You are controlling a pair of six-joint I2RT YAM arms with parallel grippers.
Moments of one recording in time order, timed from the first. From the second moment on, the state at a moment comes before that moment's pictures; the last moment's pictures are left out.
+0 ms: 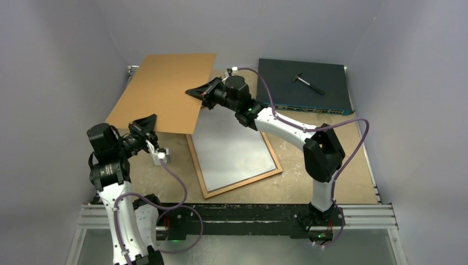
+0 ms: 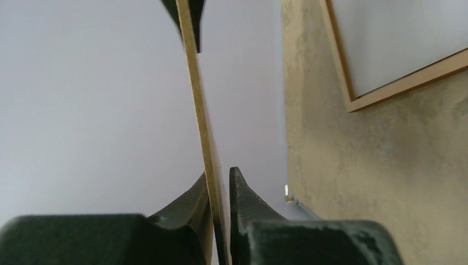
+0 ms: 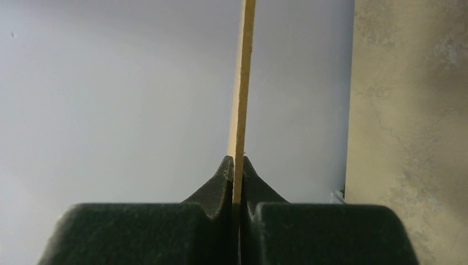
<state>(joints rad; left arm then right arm) 0.38 0.67 0.85 -0.69 1.02 1.88 0.80 1.88 1.55 0.24 -0.19 1.55</state>
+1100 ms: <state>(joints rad) 0.37 0.89 1.08 -1.08 0.91 1.89 0.63 1.60 1.26 0.36 -0.66 0.62</state>
